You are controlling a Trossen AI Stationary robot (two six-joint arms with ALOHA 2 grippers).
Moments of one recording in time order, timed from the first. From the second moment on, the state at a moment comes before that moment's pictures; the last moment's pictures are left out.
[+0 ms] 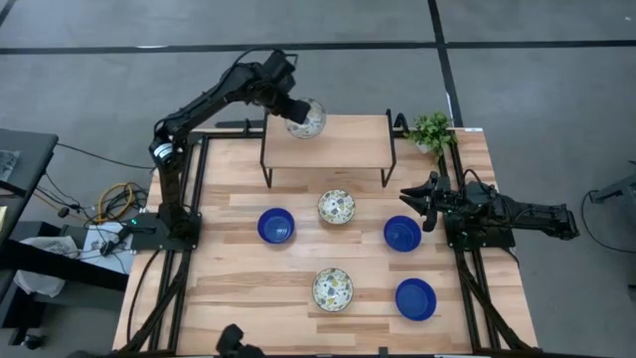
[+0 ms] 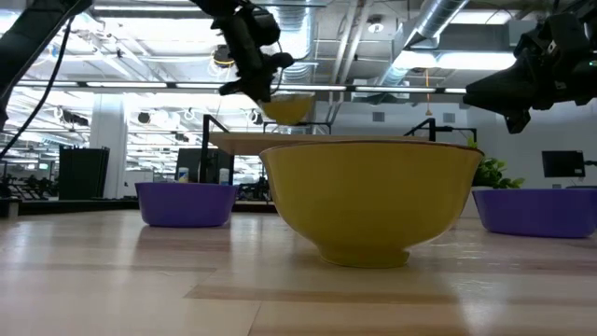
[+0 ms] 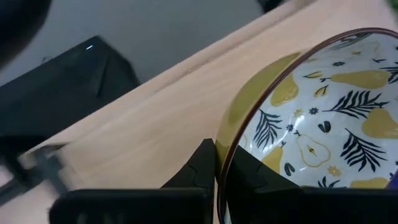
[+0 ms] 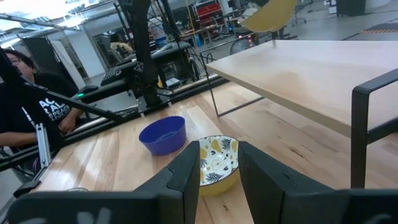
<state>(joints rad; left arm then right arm) 0.66 1.78 2.03 -1.13 0.03 -0.29 -0.08 0.00 0.09 -0.17 0.14 0.26</state>
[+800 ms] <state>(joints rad) 0.70 1.79 2.03 -1.24 0.19 -0.37 -0.08 0.00 0.09 -0.17 0.16 0.26</state>
